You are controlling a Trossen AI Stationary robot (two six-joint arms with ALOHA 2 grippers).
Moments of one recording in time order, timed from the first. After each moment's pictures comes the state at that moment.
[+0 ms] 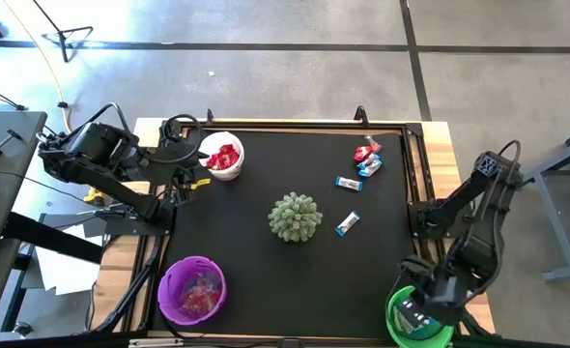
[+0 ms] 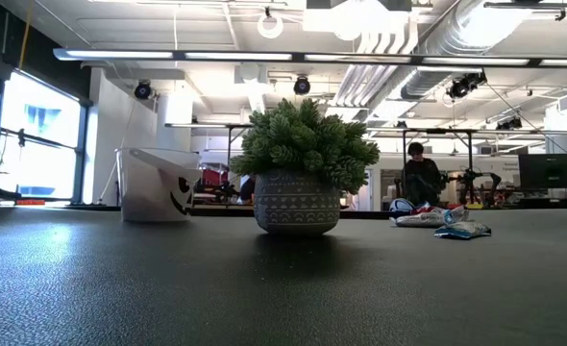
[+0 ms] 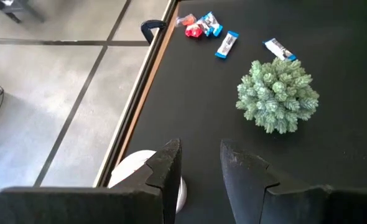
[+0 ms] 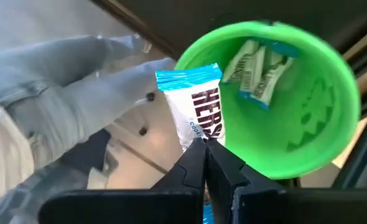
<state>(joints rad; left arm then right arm) -0.30 1.23 1.80 -1.47 -0.62 -0.23 0.99 1.42 1.48 -1.19 -0.13 2.00</state>
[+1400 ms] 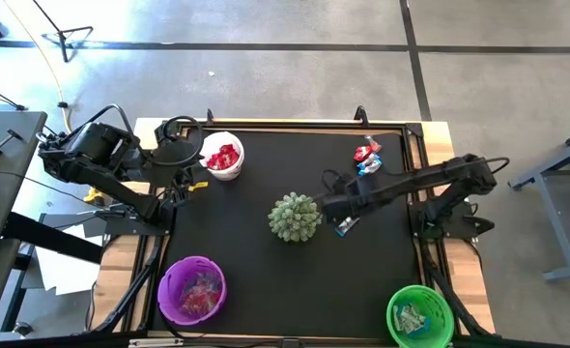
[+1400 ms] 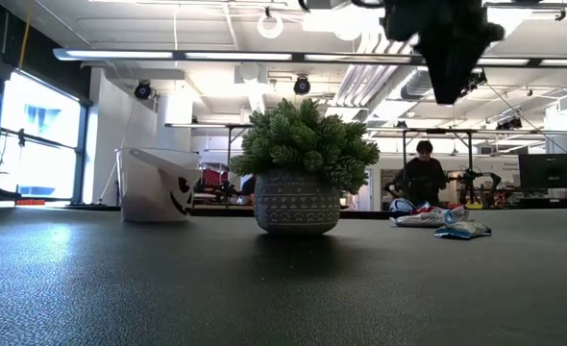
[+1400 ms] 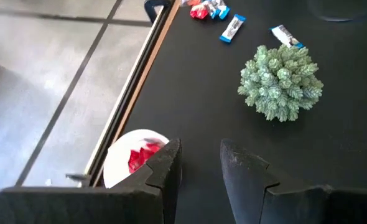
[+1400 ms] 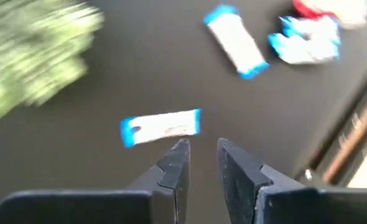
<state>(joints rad) -0.30 1.23 1.80 -1.55 -0.61 -0.34 0.20 1.63 1.47 -1.47 0.27 1.07</state>
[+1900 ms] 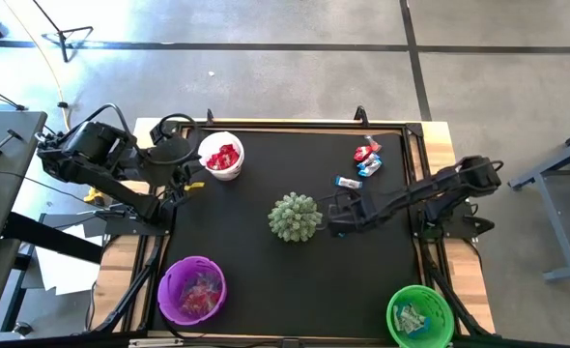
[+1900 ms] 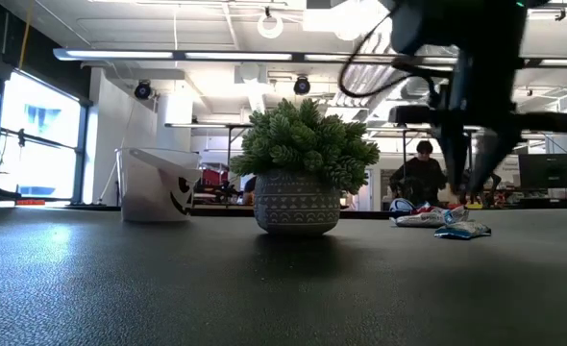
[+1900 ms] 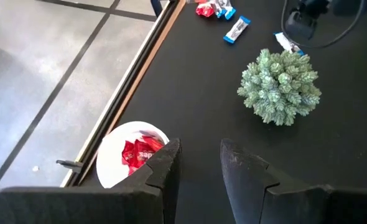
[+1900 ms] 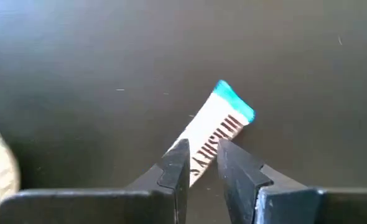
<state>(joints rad) -0.30 1.22 1.80 -1.57 -0.61 -0.45 0.22 1.60 0.99 -0.94 0.29 1.91</state>
